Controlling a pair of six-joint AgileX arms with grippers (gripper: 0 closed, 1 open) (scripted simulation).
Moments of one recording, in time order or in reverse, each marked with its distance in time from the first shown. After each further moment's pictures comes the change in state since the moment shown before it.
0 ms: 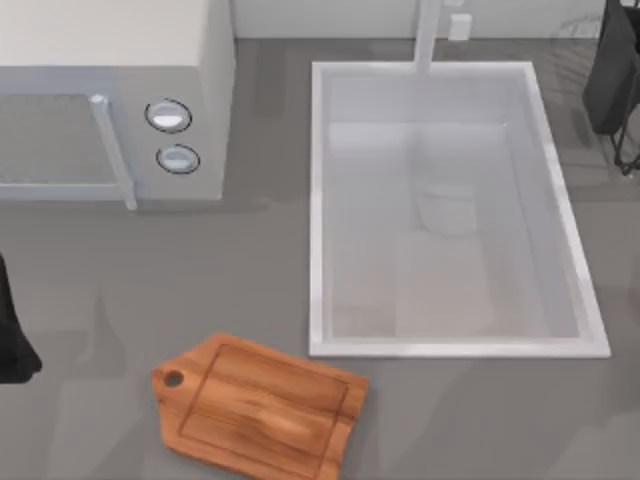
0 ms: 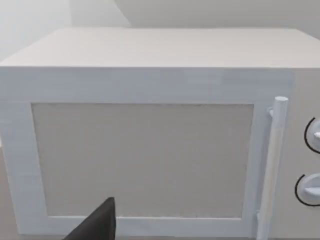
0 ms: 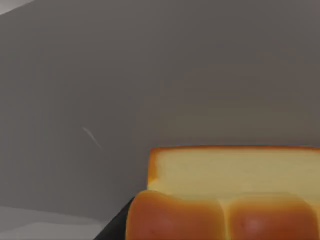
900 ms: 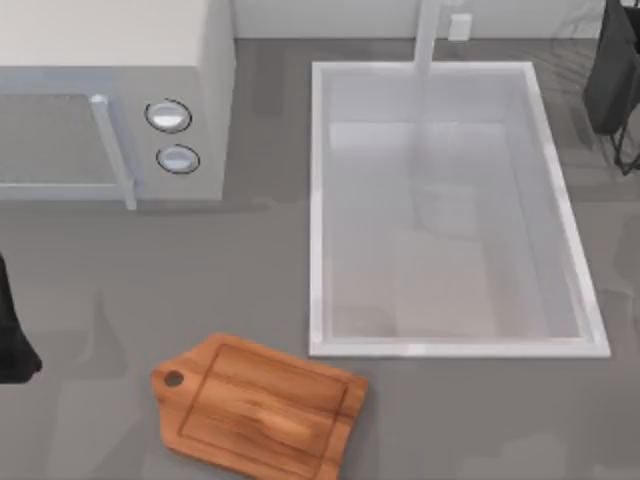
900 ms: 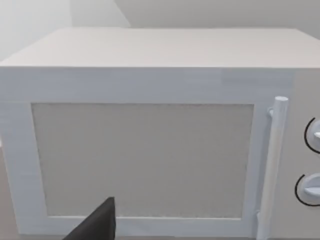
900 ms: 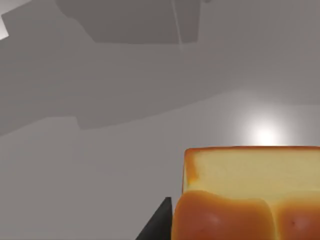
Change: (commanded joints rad) left arm 0.000 0.000 0.000 0.000 0.000 0.000; right arm -0.003 -0.152 0.252 -0.404 0.000 -0.006
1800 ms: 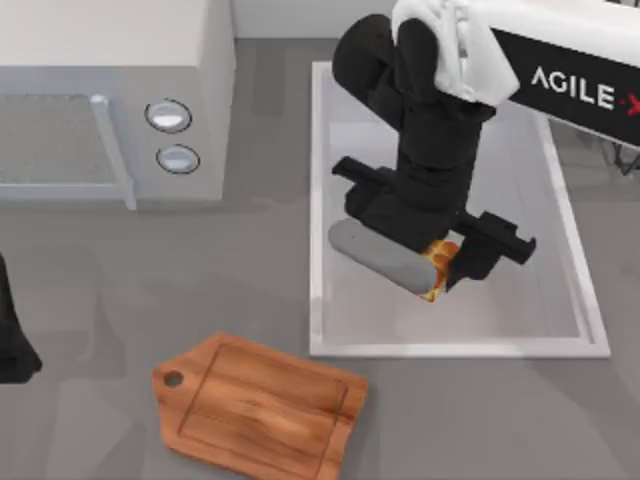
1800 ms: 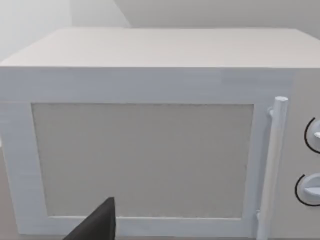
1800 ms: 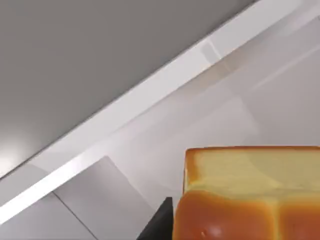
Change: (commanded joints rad) left arm 0.000 0.000 0.000 0.000 0.000 0.000; right arm 0.839 0.510 0.614 -0.162 -0.010 -0.513
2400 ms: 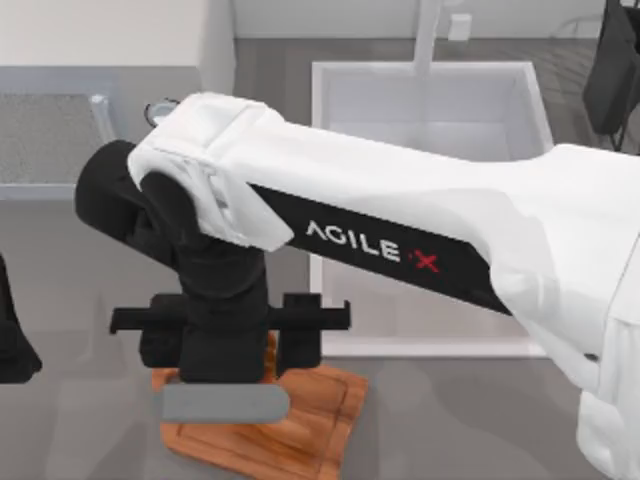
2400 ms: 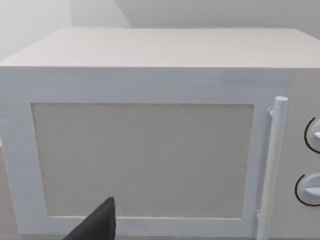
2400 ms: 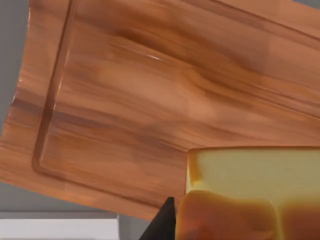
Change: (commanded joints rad) left arm 0.000 0.000 0.000 0.000 0.000 0.000; right arm 0.391 0.203 0.295 -0.041 0.007 -0.228
